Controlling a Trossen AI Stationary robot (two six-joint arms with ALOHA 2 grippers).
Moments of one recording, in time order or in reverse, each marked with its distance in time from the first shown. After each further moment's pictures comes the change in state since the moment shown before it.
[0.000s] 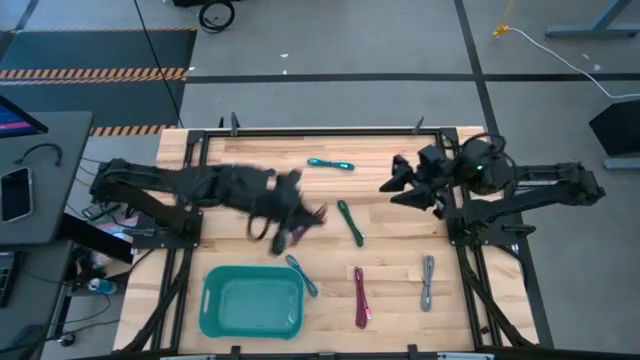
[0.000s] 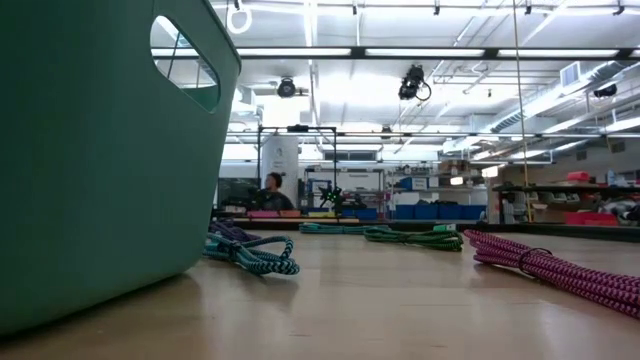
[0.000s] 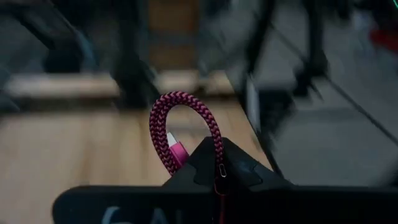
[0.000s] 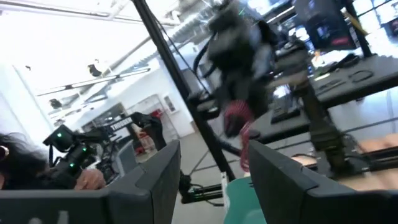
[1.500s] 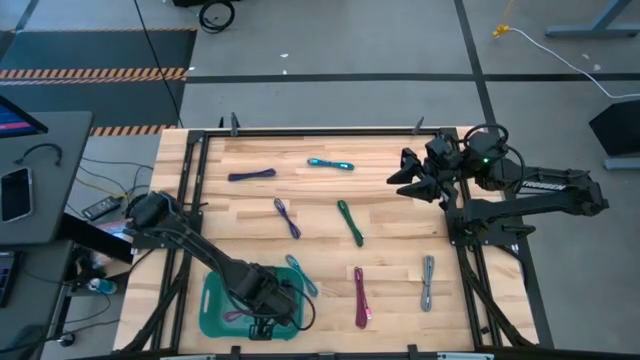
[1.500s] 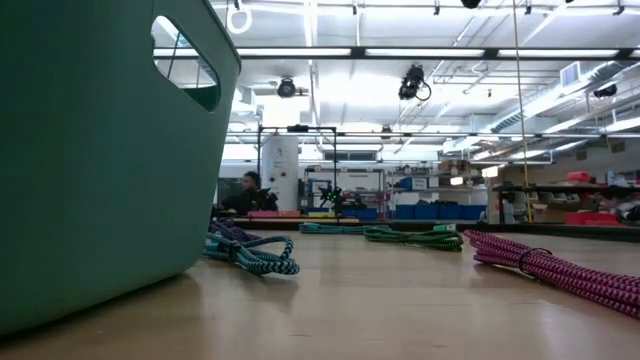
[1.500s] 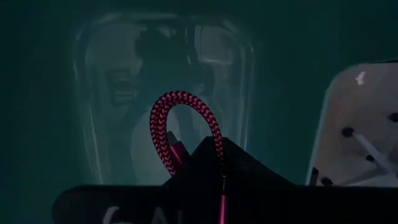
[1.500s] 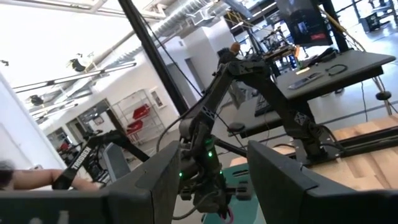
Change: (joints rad) left arm -0.392 0.475 0.001 -0.517 0.123 -0.504; right arm -0.105 -0.067 -0.001 -0.115 -0.077 0.006
